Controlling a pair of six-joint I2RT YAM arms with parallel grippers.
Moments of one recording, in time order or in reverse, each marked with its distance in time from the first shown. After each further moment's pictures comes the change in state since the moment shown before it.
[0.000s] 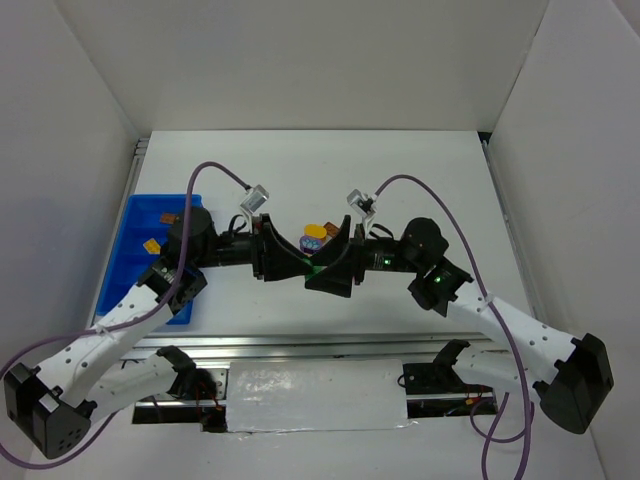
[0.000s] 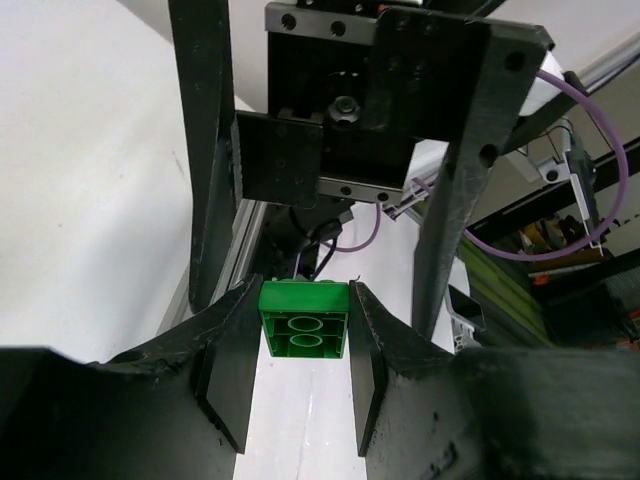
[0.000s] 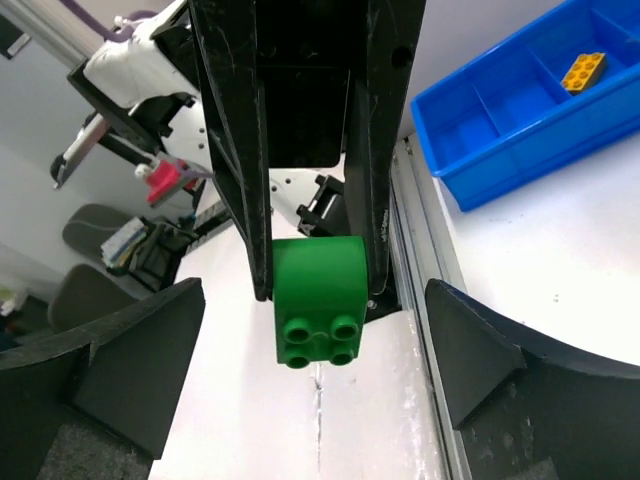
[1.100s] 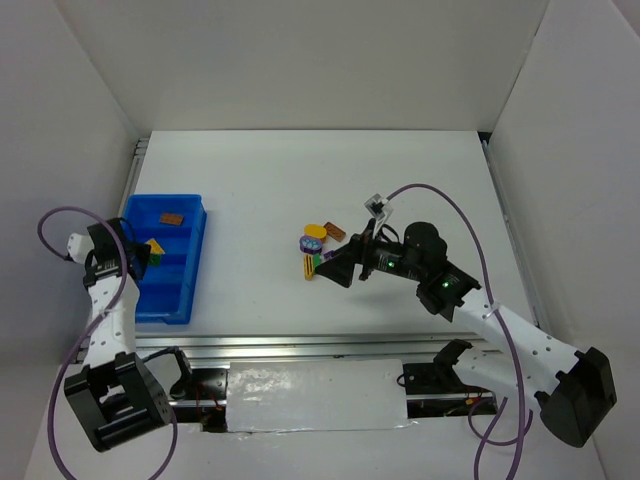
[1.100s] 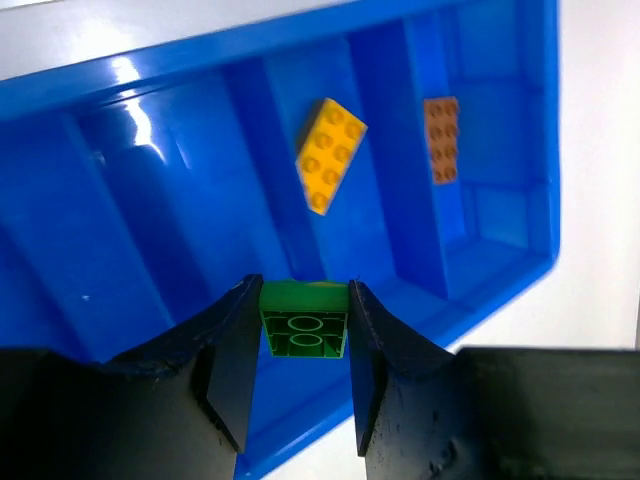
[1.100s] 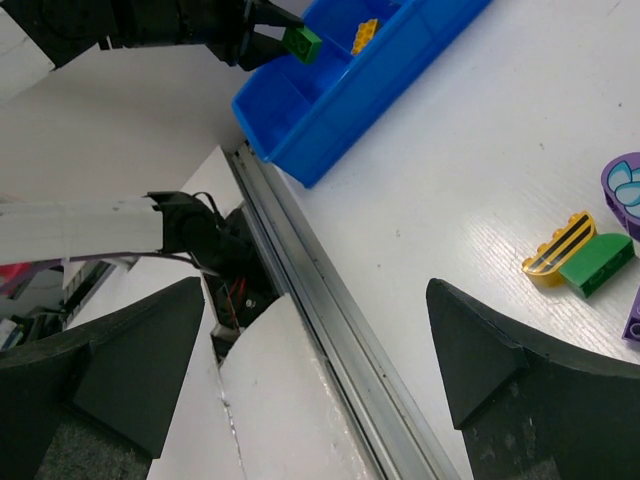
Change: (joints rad) left arm 1.023 0.106 -0.095 -0.574 -0.973 -0.268; right arm -0.077 -0.067 -0.075 -0.247 0.287 -0.129
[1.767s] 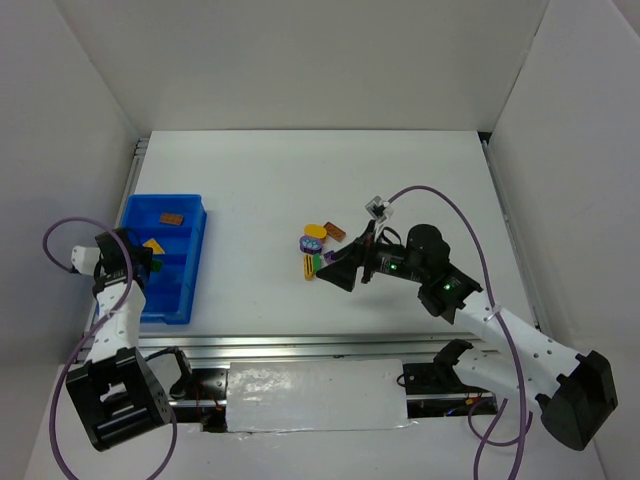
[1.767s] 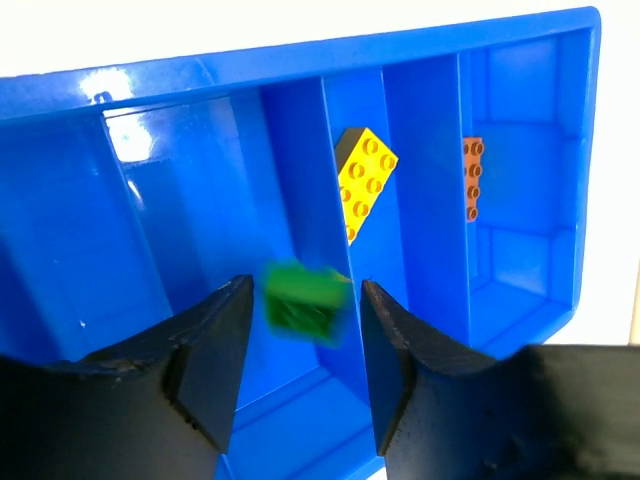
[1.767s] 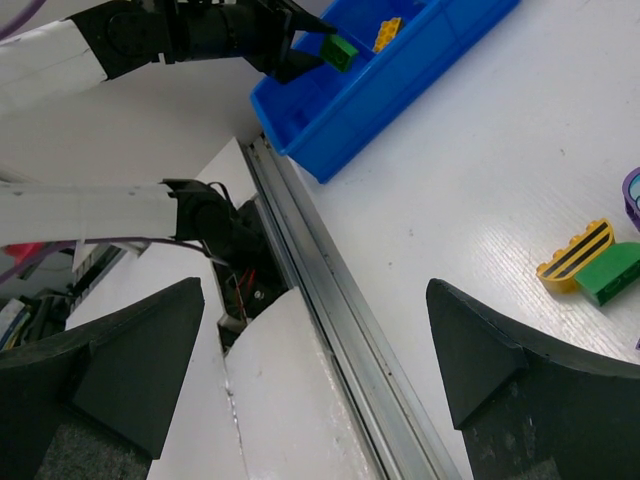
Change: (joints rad) left arm 0.000 -0.020 -0.157 0.163 -0.093 -0.101; right arm -0.010 -0.023 -0.023 0.033 -0.057 -0.009
